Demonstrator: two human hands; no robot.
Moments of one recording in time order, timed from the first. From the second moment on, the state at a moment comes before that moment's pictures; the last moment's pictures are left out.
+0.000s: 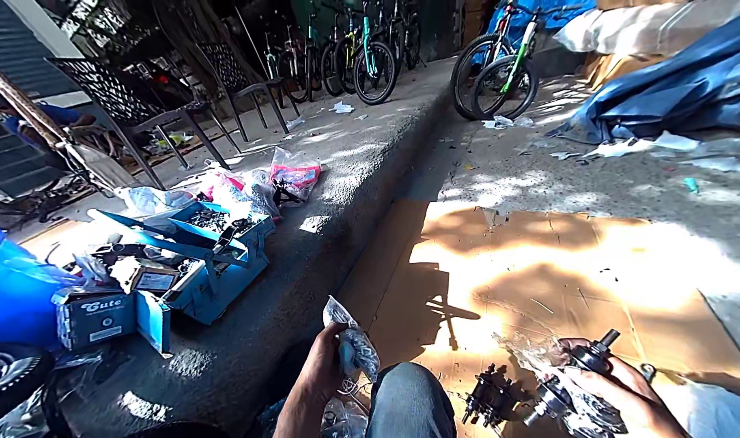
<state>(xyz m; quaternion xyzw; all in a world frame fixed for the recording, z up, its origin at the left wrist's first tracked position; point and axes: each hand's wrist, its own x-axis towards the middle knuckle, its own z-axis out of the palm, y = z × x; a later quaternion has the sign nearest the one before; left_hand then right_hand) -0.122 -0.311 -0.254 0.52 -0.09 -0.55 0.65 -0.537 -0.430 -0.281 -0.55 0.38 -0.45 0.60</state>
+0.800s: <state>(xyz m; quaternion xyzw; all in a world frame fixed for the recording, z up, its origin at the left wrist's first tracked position) -0.124 -0.324 -0.283 0.49 -0.09 -0.42 0.76 -0.538 -0.431 -0.279 -0.56 0.38 -0.44 0.59</state>
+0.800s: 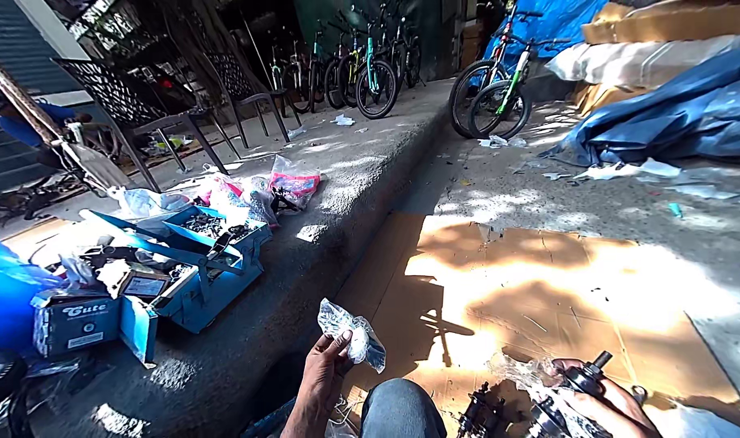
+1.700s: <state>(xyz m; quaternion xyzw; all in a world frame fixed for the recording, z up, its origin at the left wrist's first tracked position) -0.114 -0.344 -0.476 0.70 0.09 -0.39 0.60 -0.534 -0.432 -0.282 -0.58 0.44 -0.43 0.54</state>
